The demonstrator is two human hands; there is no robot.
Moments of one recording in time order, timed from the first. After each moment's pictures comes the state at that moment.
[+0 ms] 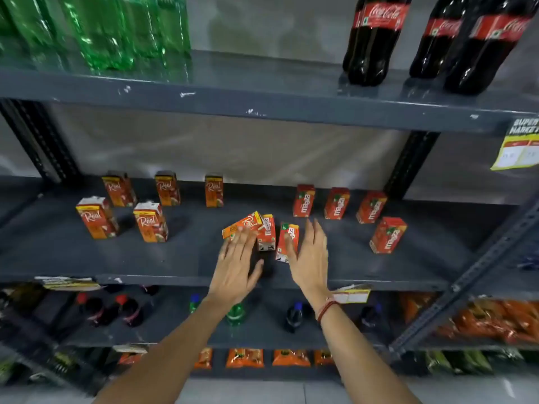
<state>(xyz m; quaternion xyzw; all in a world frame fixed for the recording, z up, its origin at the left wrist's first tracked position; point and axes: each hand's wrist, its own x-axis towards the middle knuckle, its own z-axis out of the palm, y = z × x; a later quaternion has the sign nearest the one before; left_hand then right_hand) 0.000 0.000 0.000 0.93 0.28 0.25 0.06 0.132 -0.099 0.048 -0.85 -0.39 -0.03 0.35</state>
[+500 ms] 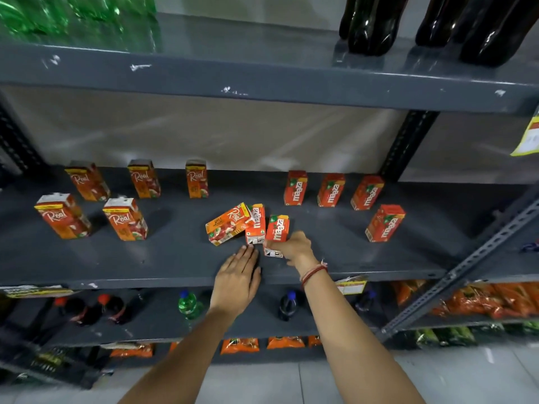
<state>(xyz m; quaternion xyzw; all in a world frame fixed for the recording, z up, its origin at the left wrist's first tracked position) 0.022 -0.006 -0.051 0.93 0.28 0.21 0.10 0.167 -0.055 0.037 -0.85 -0.19 0.33 0.37</state>
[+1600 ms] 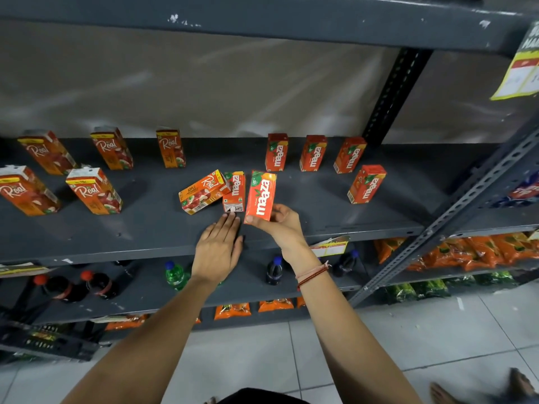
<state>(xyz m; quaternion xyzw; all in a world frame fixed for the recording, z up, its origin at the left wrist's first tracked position) 0.020 -0.008 -0.048 0.94 0.27 0.18 0.05 0.149 -0.099 0.023 -0.69 -0.20 0.36 0.60</state>
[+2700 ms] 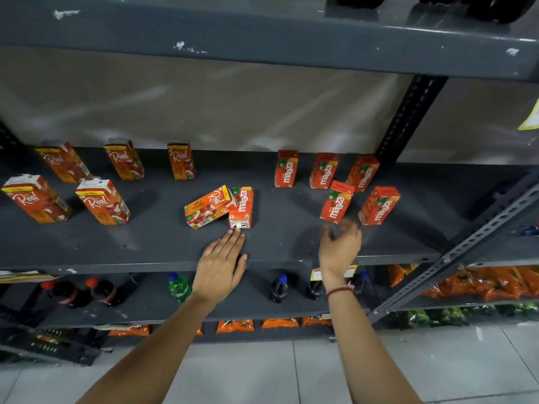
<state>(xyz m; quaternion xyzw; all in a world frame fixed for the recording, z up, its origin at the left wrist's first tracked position) 0.021 -0.010 -0.042 0.94 0.29 0.16 0.07 0.210 -0.131 0.009 -0.85 -0.10 -0.06 0.51</state>
